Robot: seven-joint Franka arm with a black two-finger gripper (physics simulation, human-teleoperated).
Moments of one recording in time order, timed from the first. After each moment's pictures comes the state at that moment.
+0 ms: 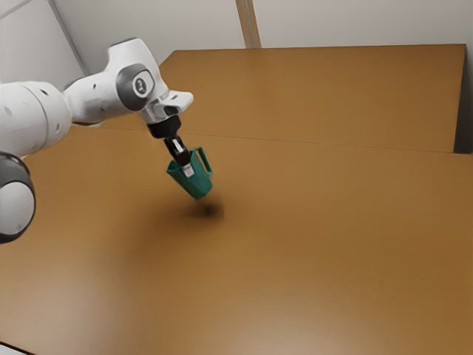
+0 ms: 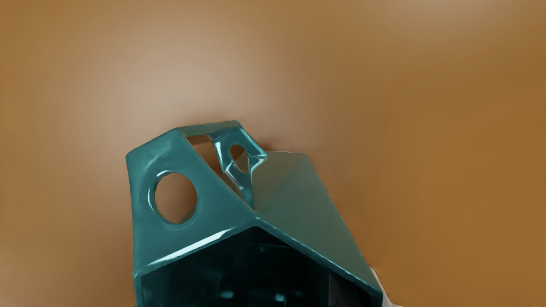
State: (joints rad) arm -0.13 0.30 0.19 -1.68 -0.25 1.86 0.83
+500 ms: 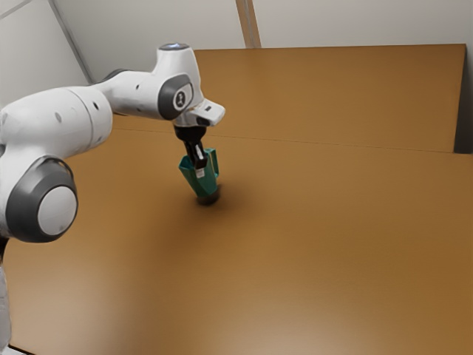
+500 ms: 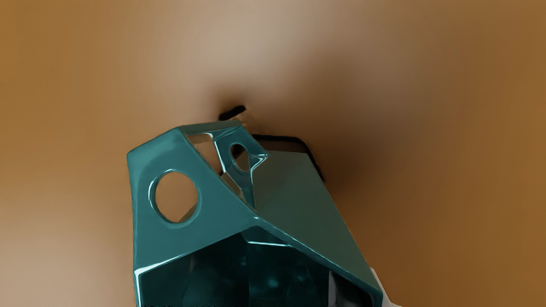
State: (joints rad) arm -0.19 0.48 0.18 -1.52 -0.02 1.88 0.75
